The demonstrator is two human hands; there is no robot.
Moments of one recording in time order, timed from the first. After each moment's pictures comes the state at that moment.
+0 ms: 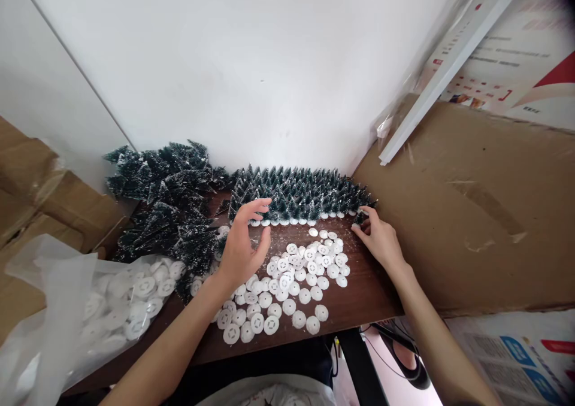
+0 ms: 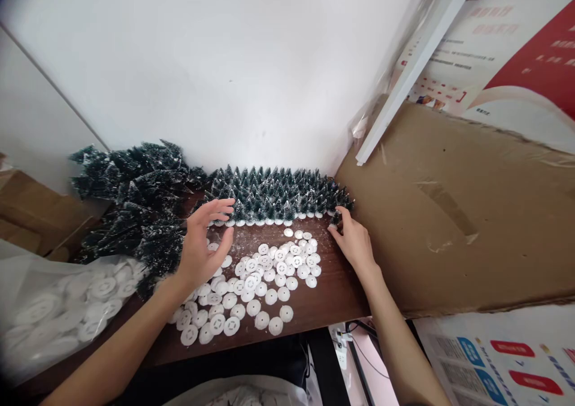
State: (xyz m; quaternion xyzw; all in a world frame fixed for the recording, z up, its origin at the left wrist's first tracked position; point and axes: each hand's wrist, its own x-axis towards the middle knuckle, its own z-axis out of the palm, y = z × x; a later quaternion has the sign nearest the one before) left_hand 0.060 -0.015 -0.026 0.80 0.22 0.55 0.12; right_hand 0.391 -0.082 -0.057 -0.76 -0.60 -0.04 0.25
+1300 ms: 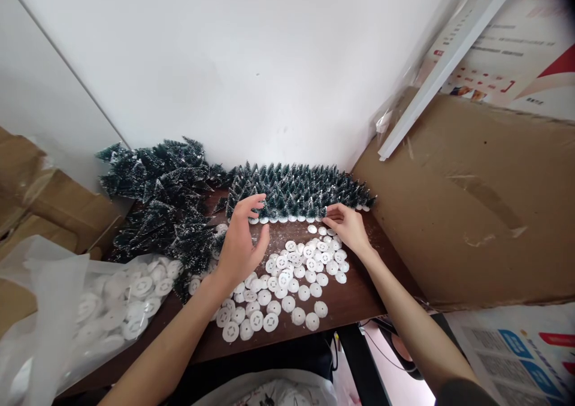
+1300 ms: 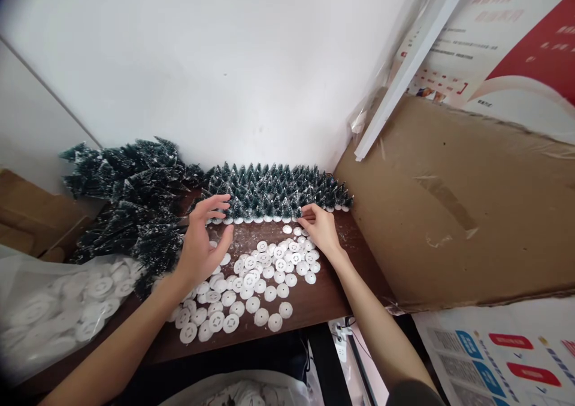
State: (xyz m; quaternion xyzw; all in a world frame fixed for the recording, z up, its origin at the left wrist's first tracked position) left_hand 0.060 -0.016 -0.029 0.81 0.28 0.51 0.09; right_hand 0.331 -0.041 -0.058 -0.65 -0.54 0.23 0.48
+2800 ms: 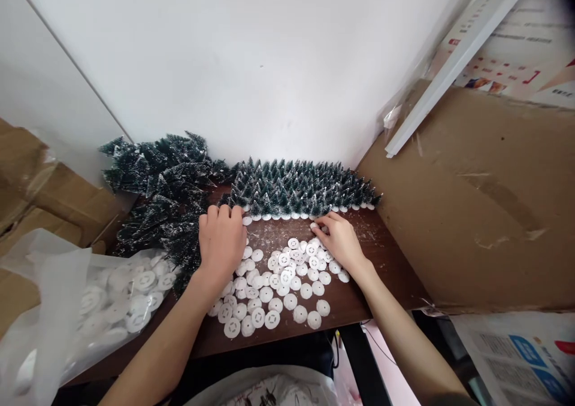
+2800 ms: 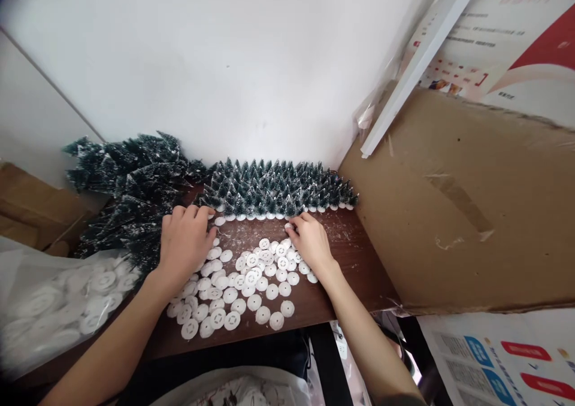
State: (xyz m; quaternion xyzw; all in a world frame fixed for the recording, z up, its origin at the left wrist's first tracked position) left_hand 0.040 -0.009 -0.025 0.80 0.55 0.20 -0.11; right_hand 0.289 -0.063 -0.047 -0.70 -0.67 0.06 0.24
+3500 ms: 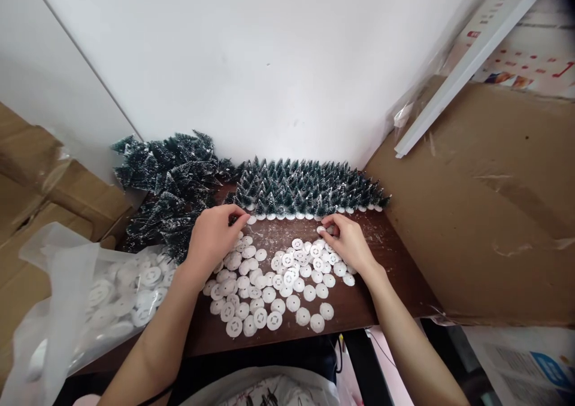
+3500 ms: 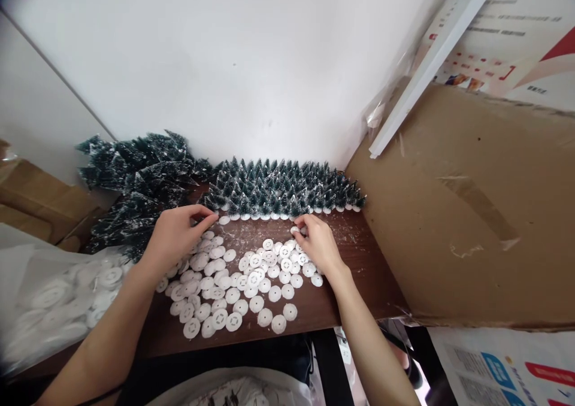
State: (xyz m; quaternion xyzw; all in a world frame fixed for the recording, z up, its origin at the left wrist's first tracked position) left_hand 0.020 0.001 -0.004 0.76 0.57 0.27 0.14; right_hand 0.302 -0.065 -0.055 -0.65 -0.67 0.12 0.33
